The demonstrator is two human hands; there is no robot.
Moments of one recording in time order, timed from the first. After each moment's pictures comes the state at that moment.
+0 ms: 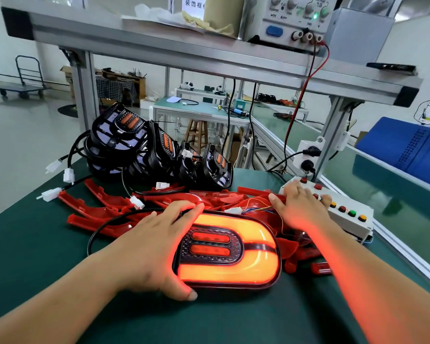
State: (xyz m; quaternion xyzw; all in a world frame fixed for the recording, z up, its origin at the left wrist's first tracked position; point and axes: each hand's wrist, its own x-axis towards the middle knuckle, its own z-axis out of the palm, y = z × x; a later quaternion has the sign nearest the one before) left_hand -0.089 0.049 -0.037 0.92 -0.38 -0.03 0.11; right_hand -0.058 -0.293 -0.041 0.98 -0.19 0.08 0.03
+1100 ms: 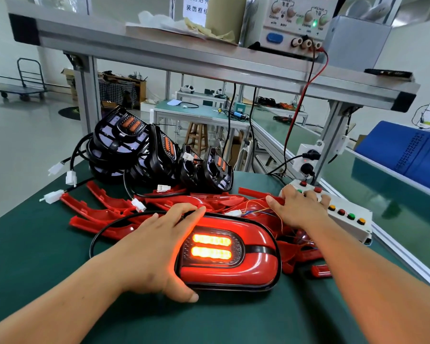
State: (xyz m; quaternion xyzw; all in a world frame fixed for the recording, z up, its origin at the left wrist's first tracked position) left_hand -0.090 0.050 -0.036 0.92 -0.38 -0.02 0.13; right_hand -0.052 -0.292 -0.035 0.97 -0.23 0.05 0.04
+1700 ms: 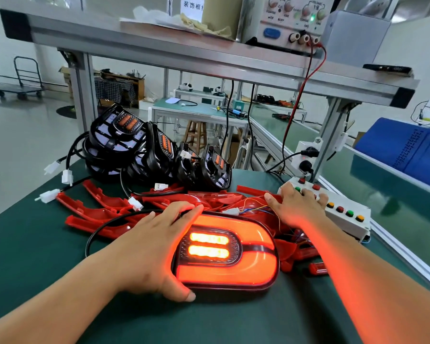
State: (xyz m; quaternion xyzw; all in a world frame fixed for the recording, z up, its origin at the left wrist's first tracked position) left_hand -0.089 0.050 -0.037 0.92 -0.38 -0.01 0.12; right_hand -0.053 -0.291 -0.039 0.97 -0.23 0.06 0.05
